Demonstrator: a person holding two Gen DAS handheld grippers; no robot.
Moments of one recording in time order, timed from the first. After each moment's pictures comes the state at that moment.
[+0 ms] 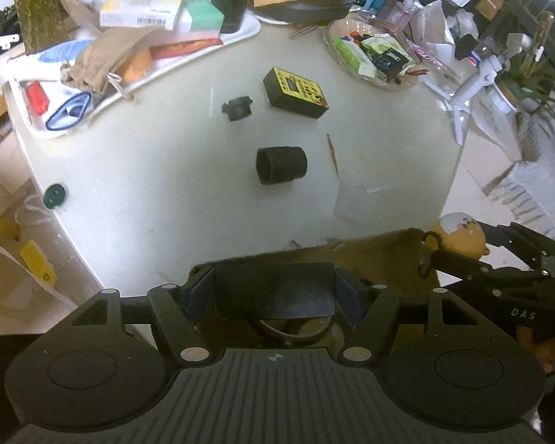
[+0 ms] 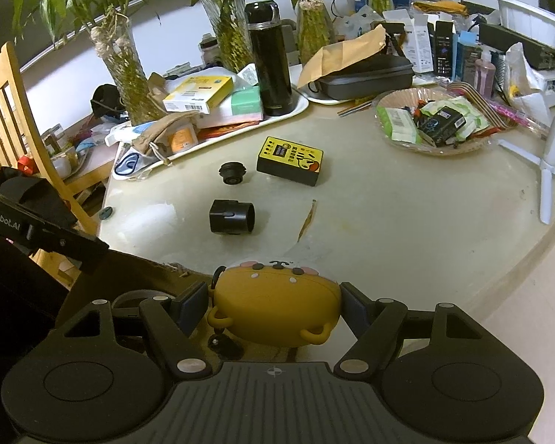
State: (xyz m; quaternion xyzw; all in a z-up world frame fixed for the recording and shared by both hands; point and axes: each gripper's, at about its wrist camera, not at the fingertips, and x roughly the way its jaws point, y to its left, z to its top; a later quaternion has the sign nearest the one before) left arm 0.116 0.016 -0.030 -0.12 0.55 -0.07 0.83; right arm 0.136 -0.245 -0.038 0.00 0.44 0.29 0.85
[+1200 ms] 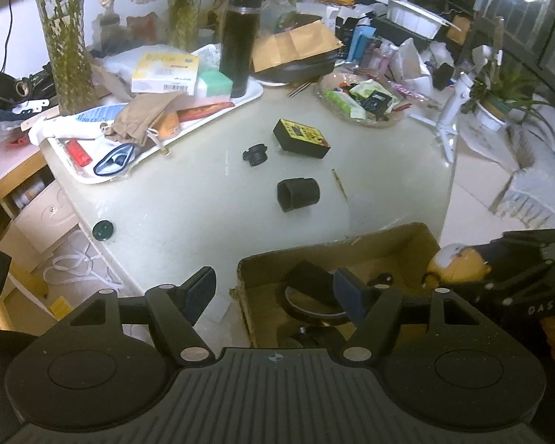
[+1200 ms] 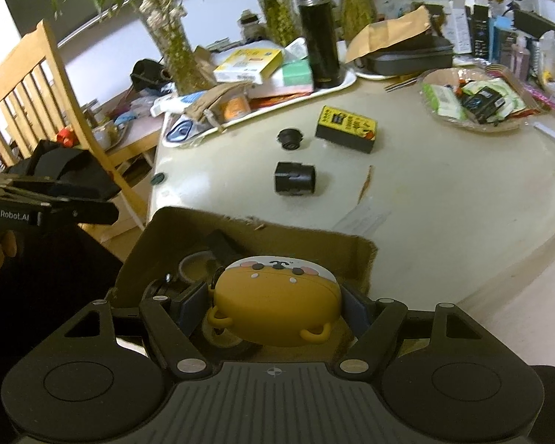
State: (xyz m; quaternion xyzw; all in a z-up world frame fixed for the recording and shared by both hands) left arm 0.041 0.026 -0.009 -0.06 0.43 -0.06 0.90; right arm 0.093 -0.222 -0.029 0.00 0.48 0.34 0.81
